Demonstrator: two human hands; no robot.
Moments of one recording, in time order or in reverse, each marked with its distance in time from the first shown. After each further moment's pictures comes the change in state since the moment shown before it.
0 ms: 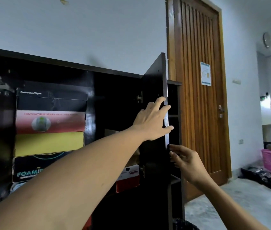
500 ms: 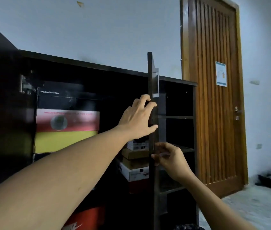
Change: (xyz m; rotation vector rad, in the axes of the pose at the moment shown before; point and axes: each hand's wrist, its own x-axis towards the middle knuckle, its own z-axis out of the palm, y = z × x) left_hand -0.048 -0.086 -0.027 0.092 0.087 -0.055; right_hand 0.034 -0.021 0.094 0.087 -0.091 0.010
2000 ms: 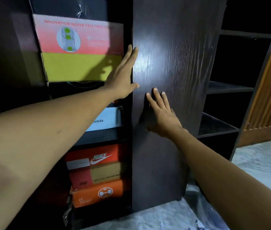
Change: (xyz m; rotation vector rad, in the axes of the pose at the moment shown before) left_hand -0.141 -0.153 0.150 -0.292 -0.240 -0.387; right_hand 0.059 0.145 0.185 -0.805 -0.348 -0.104
